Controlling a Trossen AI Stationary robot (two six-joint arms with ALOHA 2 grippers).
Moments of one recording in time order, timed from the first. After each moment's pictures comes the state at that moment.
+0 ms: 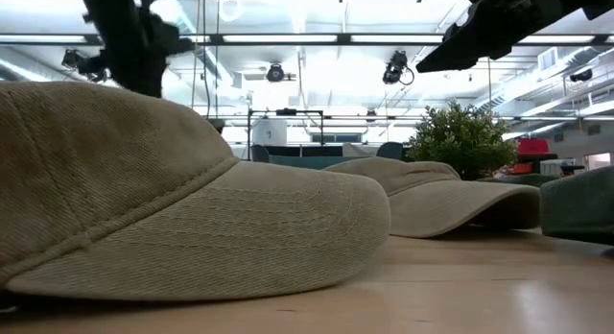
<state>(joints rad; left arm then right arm) 0.02 1.13 0.90 -1.05 -0.58 -1.09 0.16 0.95 0.57 -0.10 0.23 -0.07</state>
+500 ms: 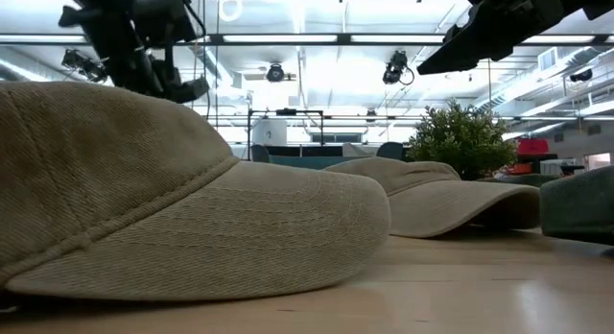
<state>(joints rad) 0.16 1.13 0.65 -0.62 -0.55 -1.13 0.16 0.95 0.57 -0.11 0.23 -0.07</state>
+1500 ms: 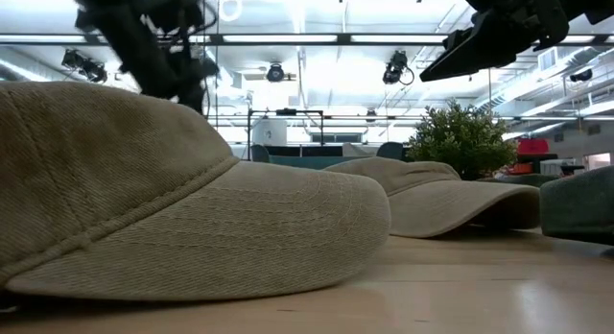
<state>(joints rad) 0.20 1.13 0.70 -0.45 -0.35 -0.75 0.16 0.95 0.55 -0.11 0.23 -0.15</state>
